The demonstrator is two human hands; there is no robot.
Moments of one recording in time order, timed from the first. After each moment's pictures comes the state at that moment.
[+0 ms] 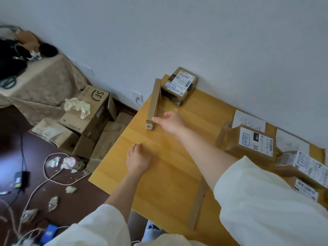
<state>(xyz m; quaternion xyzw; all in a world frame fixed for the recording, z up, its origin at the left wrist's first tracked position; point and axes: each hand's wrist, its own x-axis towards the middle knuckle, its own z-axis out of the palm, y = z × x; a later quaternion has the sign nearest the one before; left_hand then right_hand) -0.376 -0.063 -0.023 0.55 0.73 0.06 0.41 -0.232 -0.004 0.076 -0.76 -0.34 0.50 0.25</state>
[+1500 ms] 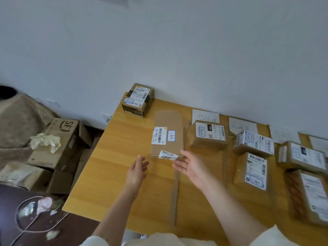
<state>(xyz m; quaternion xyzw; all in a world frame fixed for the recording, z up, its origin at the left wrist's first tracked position) -0.306 -0.126 0.034 0.39 0.60 0.20 0.67 -0.132 -0.199 0.080 -0.60 -0.01 0.57 0.56</state>
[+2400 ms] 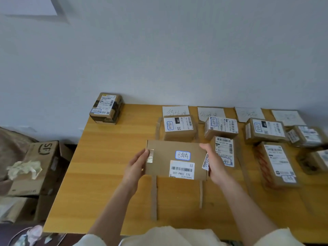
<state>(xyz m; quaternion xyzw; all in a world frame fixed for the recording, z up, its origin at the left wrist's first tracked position) -0.235 -0.173 0.080 0.45 0.49 0.16 0.73 -0.043 -0.322 0.111 -0.67 0.02 0.45 0.59</state>
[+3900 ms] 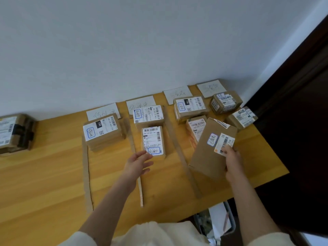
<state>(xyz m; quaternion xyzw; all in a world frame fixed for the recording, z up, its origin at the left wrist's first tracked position) -0.045 -0.323 0.072 0.52 0.45 -0.04 0.72 0.103 -0.576 0.069 -0.71 0.29 0.16 0.62</state>
